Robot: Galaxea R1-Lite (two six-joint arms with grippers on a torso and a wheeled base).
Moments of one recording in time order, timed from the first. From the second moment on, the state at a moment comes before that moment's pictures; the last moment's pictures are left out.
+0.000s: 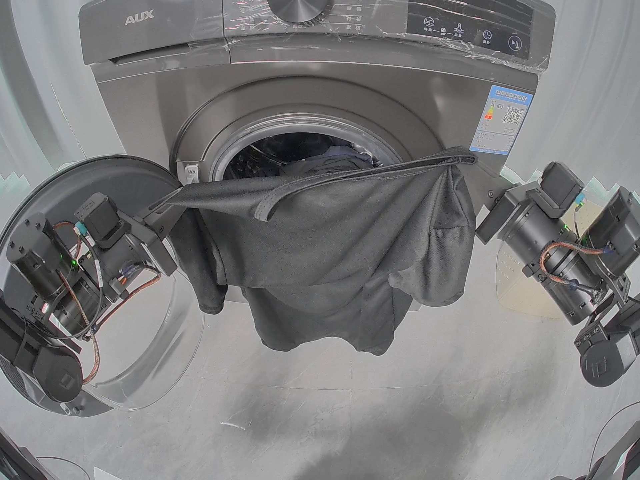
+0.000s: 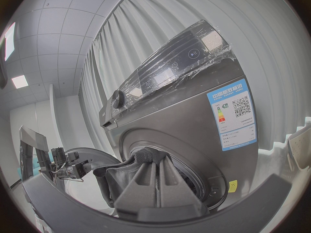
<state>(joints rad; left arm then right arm) -0.25 1.70 -0.45 -1.55 -0.31 -0.04 0.56 1.68 -0.59 -1.50 0.05 0.17</state>
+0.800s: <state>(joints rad) -0.45 1.77 -0.56 -1.55 -0.29 -0.04 0.63 1.74 -0.51 -1.52 0.04 0.18</state>
